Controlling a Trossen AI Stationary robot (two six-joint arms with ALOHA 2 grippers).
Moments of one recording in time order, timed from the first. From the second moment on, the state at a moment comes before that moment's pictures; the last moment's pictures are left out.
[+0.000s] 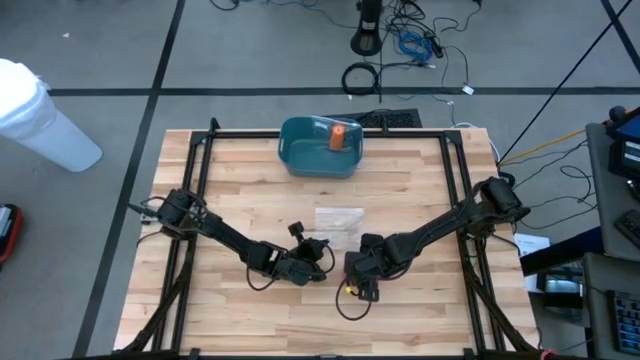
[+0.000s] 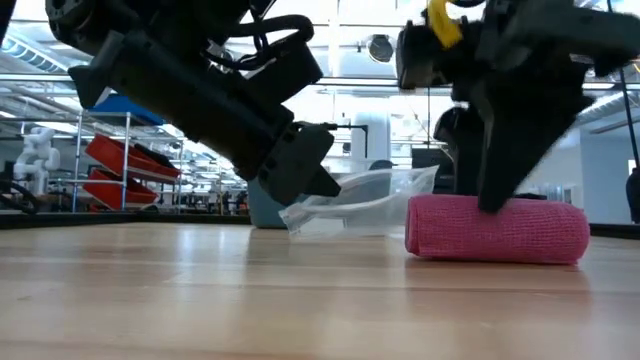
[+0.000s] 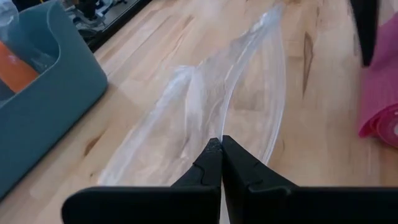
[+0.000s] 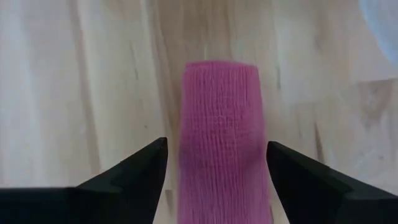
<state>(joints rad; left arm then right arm) -0.37 1.97 0.94 0.38 -0.85 -0.20 0.40 1.80 1.16 -0.61 0.08 0.54</state>
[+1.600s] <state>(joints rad) -0.43 2.01 0.96 0.38 -0.81 -0.28 0.42 1.78 0.81 0.21 0.35 1.09</state>
